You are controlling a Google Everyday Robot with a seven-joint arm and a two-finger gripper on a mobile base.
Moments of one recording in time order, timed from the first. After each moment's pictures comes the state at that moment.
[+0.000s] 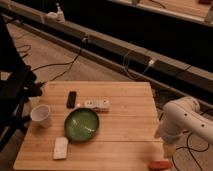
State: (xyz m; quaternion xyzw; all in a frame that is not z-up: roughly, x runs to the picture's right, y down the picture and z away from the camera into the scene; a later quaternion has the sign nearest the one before) arm 0.287 0.282 0.692 -0.41 -0.03 -0.04 0.91
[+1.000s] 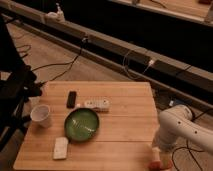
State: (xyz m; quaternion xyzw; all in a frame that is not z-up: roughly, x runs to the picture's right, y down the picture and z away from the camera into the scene) arm 0.271 0.331 0.704 -0.44 -0.04 -0.02 0.90
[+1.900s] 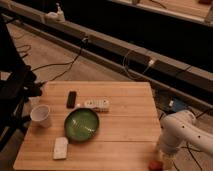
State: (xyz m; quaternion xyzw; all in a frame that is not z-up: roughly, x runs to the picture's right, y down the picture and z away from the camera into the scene) arm 0.294 0.351 0.718 -0.44 -0.03 0.01 0.90
